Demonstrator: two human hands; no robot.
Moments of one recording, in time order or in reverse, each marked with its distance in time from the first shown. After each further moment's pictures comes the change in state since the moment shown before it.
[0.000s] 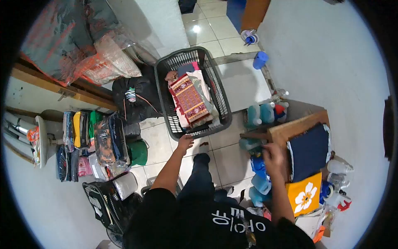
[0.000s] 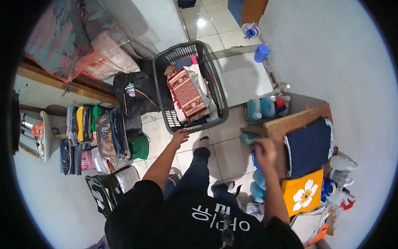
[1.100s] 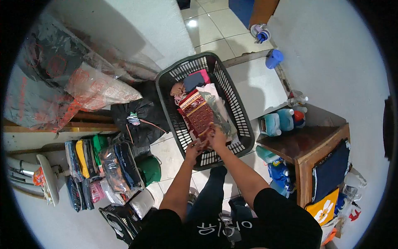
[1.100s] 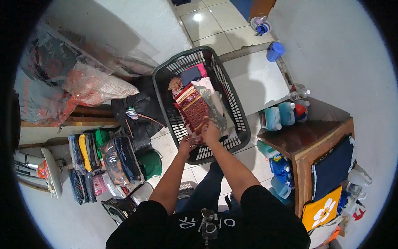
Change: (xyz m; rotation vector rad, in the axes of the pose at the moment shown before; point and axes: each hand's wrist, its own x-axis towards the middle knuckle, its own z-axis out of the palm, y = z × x) left_hand 0.103 0.084 -0.043 -0.159 0.023 0.008; right_hand 0.161 -0.041 0.421 0.167 -0.287 0.530
